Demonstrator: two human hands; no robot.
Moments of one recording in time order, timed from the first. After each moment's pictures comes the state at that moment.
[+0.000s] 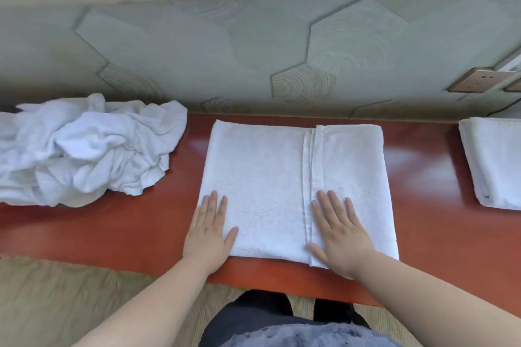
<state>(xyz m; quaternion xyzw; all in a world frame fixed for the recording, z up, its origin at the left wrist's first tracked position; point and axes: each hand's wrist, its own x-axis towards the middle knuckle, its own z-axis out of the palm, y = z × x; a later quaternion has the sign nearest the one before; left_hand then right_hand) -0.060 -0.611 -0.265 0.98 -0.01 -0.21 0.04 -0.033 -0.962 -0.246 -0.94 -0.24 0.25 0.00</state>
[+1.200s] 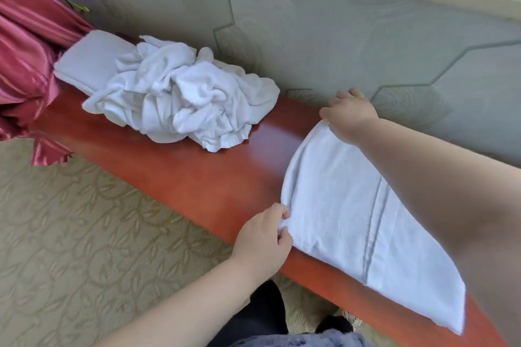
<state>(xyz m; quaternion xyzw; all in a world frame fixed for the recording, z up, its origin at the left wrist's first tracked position) -0.116 -0.611 -0.167 0.93 0.12 -0.02 0.36 0.211 -0.725 -0.152 -0.88 -0.44 0.03 -0.19</state>
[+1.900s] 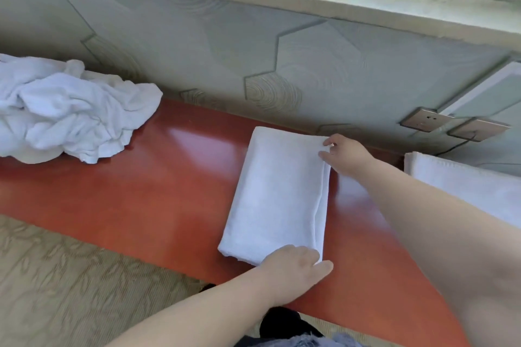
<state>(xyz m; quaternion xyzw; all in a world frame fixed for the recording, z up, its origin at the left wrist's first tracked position) -0.069 -0.919 -0.192 0.90 -0.39 -0.17 0.11 0.181 -1.080 -0.183 -0.94 -0.02 0.24 0.24</state>
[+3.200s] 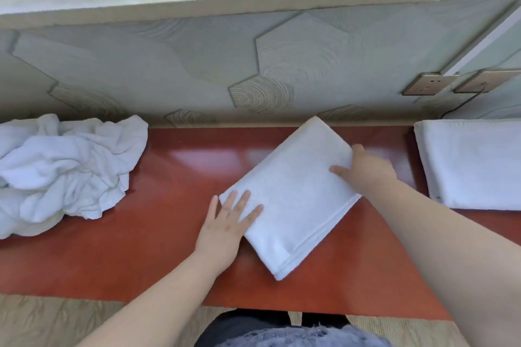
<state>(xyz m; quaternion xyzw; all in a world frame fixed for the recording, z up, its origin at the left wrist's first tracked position) -0.008 -0.721 -0.237 0.96 -0.22 -0.15 -0.04 0.133 -1.084 -0.227 -0.96 0.10 0.25 0.07</state>
